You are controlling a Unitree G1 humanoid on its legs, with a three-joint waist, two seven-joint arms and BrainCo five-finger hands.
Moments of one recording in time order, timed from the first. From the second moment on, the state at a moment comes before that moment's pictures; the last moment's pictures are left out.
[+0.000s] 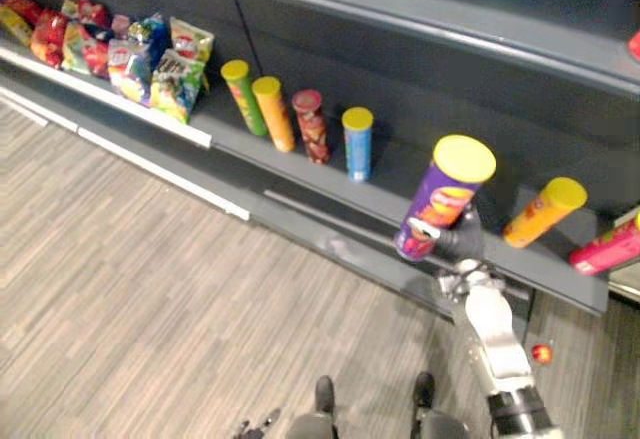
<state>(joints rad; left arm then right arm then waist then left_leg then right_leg) 0.14 0.06 0.27 1.07 -0.06 -0.10 0.07 -0.20 -0.07 0.12 0.00 0.11 -0.18 -0.10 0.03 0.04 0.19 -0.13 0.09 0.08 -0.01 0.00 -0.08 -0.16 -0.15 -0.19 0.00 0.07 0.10</state>
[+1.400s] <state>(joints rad) -0.01 0.04 -0.14 0.61 -0.31 -0.19 0.11 -1.13 -0.33 -0.23 0.66 -0.04 -0.09 -0.48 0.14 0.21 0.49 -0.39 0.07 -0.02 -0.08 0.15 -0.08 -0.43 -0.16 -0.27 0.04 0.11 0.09</state>
